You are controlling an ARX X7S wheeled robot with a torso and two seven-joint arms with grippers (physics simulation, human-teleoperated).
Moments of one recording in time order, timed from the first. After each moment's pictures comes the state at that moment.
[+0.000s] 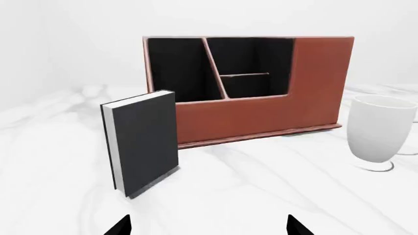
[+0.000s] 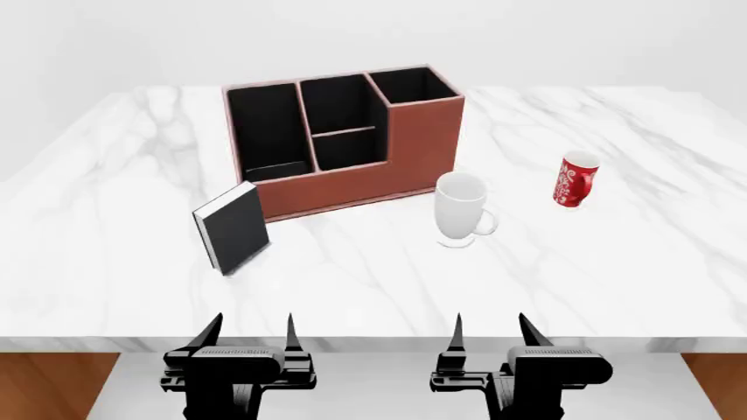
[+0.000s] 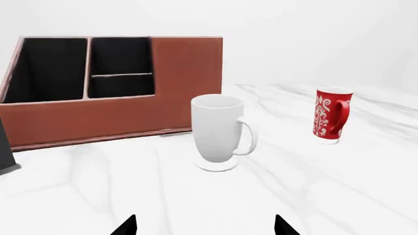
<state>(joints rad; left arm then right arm) 0.00 0.00 0.00 0.00 0.00 0.00 0.00 0.00 0.00 0.00 0.00 0.00 0.00 0.00</state>
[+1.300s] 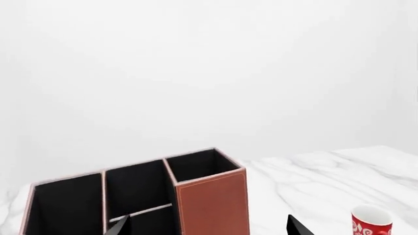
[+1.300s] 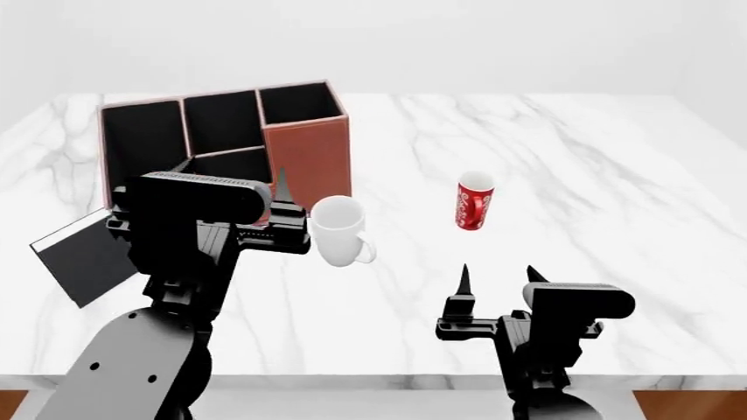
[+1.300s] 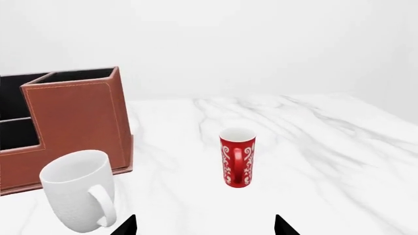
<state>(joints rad) -0.48 -0.14 0.10 0.66 -0.14 -0.95 -0.11 0.14 0.11 -0.07 -0.32 0.19 0.46 0.13</state>
